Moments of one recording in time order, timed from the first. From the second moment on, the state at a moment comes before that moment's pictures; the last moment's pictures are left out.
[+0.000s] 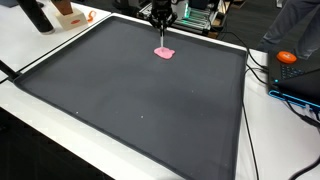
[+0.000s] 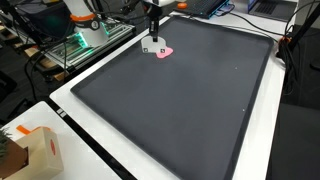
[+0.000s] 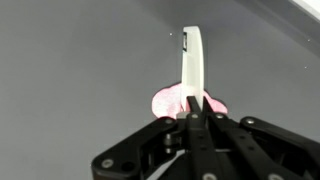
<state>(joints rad) 0.14 -0.08 0.04 -2.67 0.05 2.55 -0.39</state>
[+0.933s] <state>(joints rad) 0.14 -0.03 0.08 -2.63 0.00 2.61 -0.35</state>
